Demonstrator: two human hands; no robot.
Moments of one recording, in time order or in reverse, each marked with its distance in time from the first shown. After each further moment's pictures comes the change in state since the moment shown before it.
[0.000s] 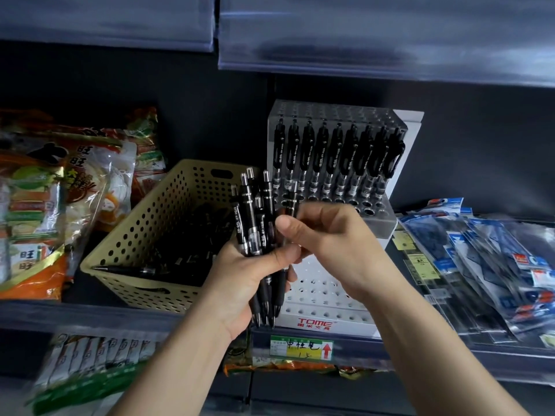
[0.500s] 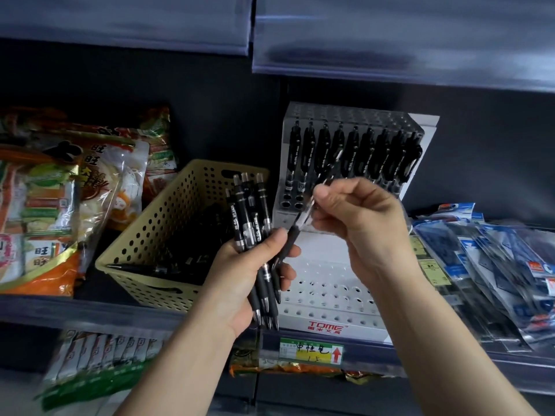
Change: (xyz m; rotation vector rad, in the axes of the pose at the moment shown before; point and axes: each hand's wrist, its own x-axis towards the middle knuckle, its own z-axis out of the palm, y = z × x) left_hand -0.001 0.008 -0.008 -0.092 0.119 -0.061; right_hand 0.016 -0.002 -0.004 0.450 0.262 -0.033
